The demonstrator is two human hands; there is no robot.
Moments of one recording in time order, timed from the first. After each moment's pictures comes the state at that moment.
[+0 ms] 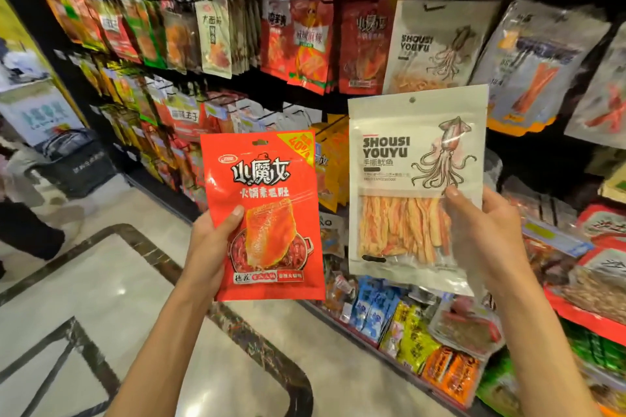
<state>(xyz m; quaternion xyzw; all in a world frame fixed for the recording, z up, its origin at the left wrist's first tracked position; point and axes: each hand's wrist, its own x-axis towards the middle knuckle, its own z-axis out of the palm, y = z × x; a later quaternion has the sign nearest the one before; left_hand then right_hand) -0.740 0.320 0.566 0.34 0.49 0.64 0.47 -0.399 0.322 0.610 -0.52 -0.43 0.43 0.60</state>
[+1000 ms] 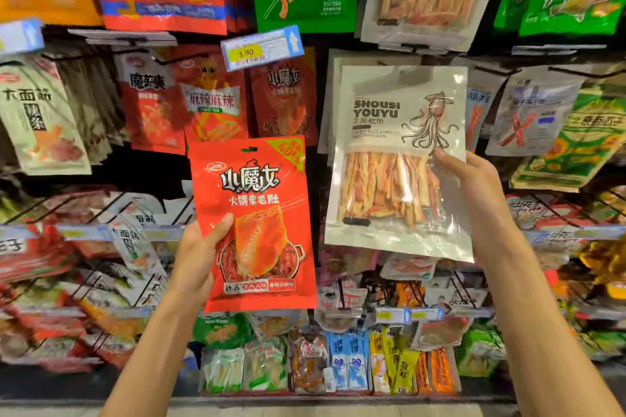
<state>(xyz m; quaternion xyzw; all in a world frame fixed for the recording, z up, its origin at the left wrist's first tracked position) -0.797 0.616 0.588 0.47 0.36 0.49 0.64 -0.505 0.454 0.701 -0.55 -0.30 0.25 0.74</state>
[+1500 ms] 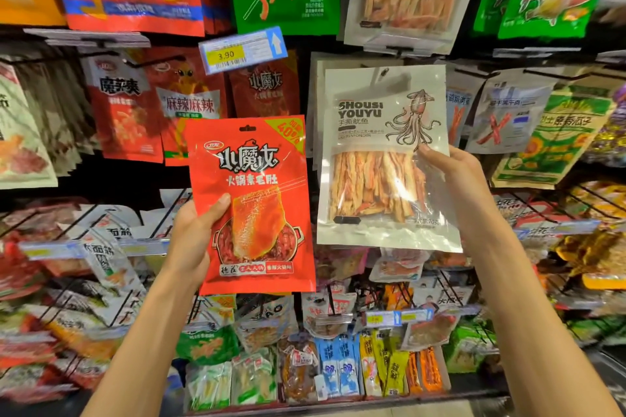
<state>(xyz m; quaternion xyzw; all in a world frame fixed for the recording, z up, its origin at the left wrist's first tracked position) -0.771 0.650 0.603 0.48 0.31 0.49 0.66 -0.491 0.467 0.701 -0.56 -0.30 0.26 0.73</state>
